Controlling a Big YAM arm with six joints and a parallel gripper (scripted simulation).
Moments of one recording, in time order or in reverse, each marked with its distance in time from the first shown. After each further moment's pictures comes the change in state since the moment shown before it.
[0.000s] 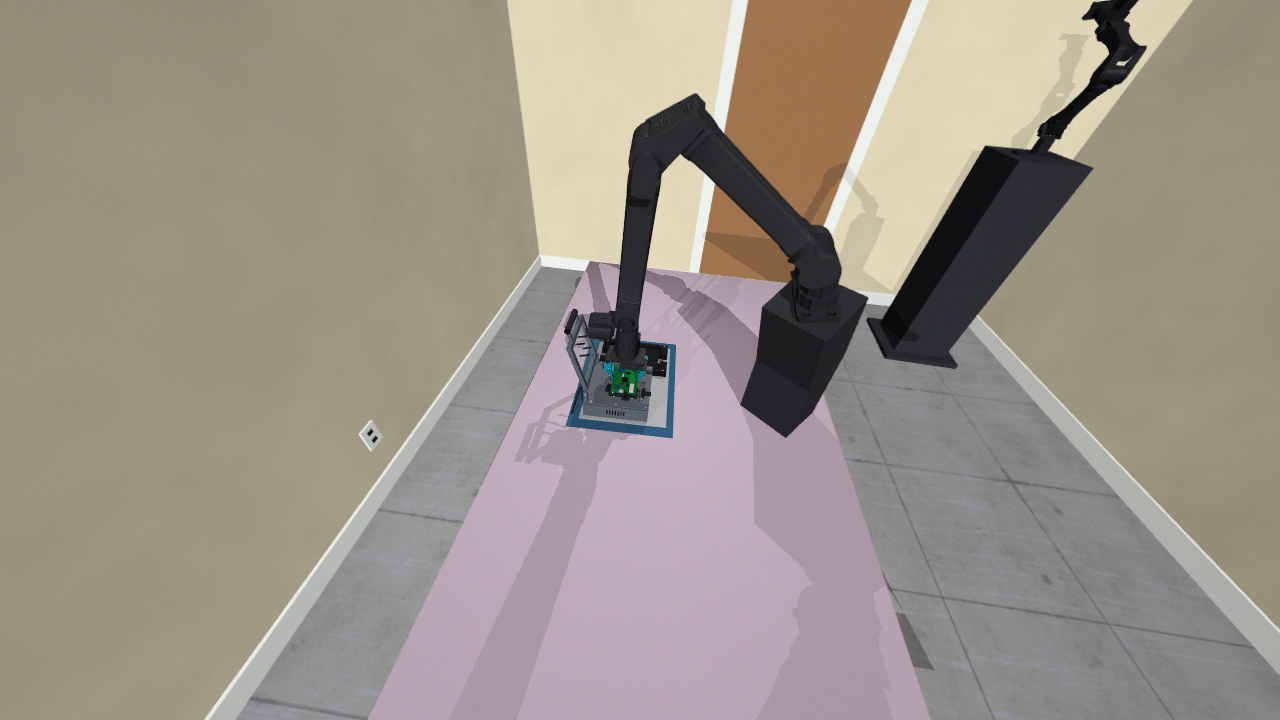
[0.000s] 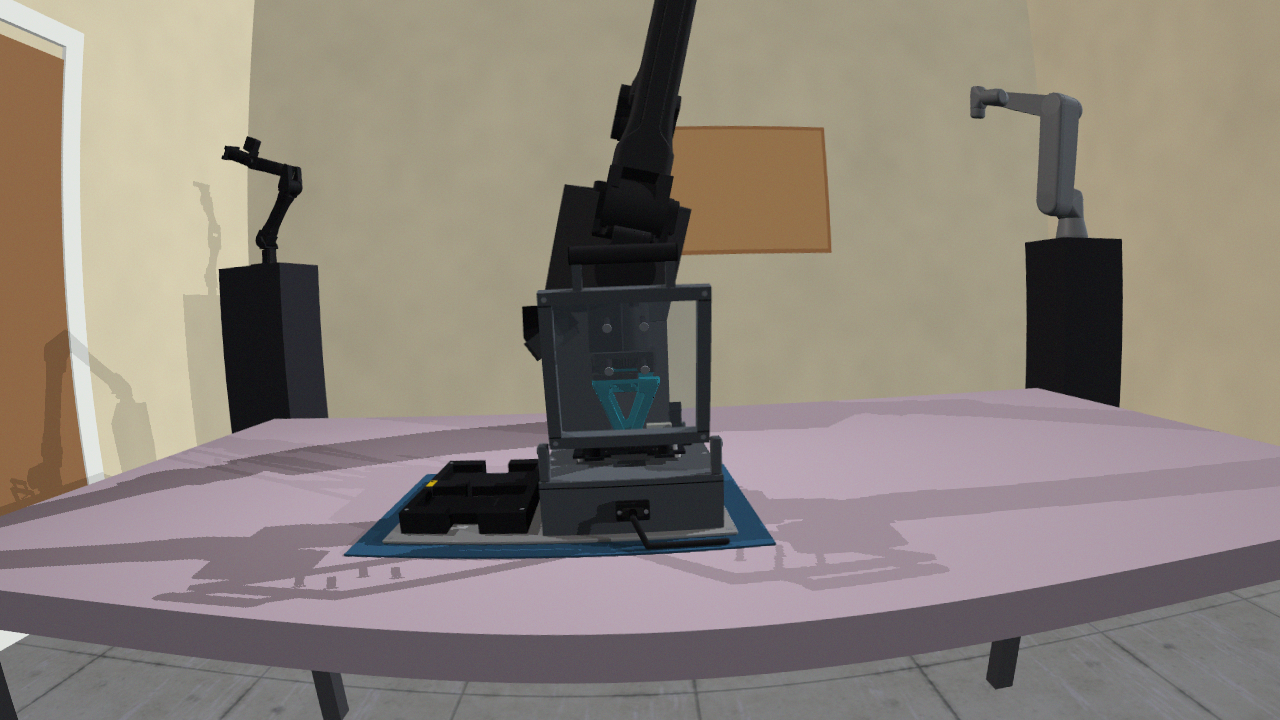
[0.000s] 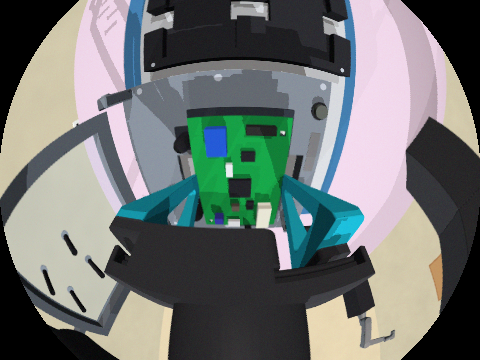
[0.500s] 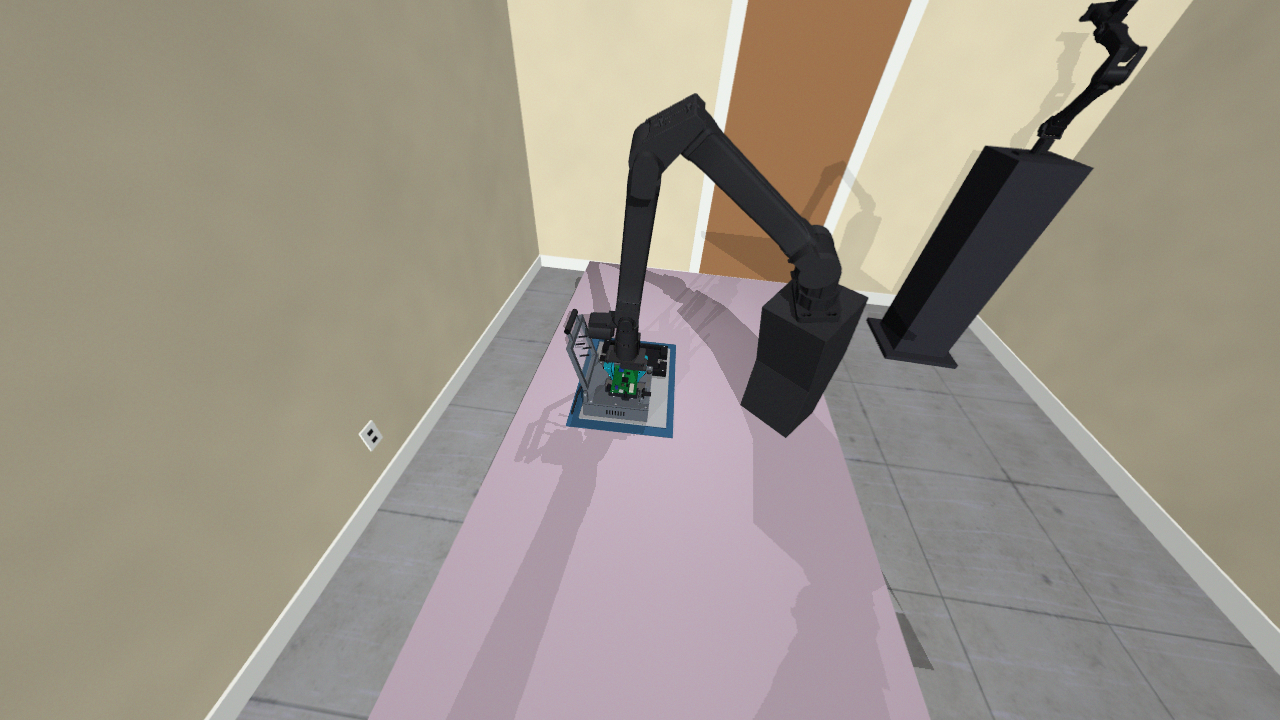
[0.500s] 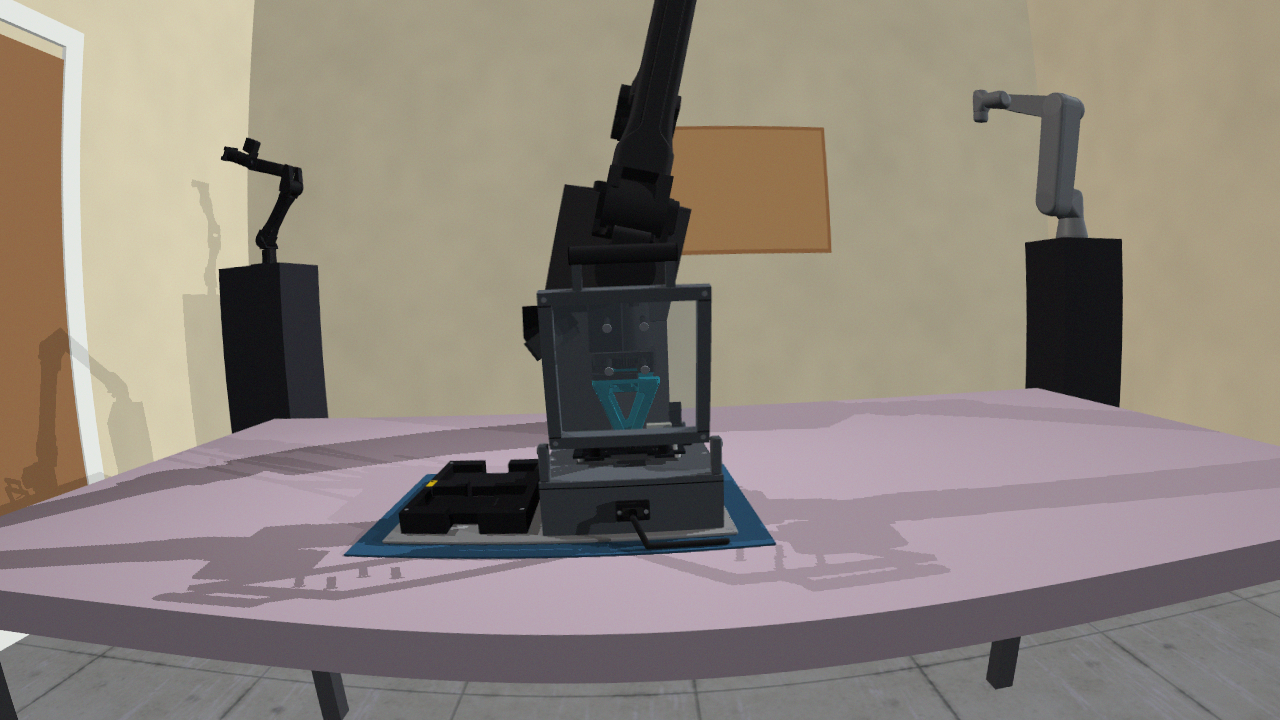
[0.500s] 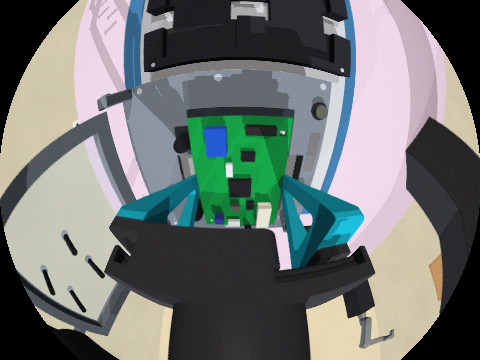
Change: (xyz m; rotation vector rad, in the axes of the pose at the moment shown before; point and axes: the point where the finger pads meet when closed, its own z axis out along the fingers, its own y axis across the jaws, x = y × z) arm 0.000 0.000 0.000 0.000 0.000 0.000
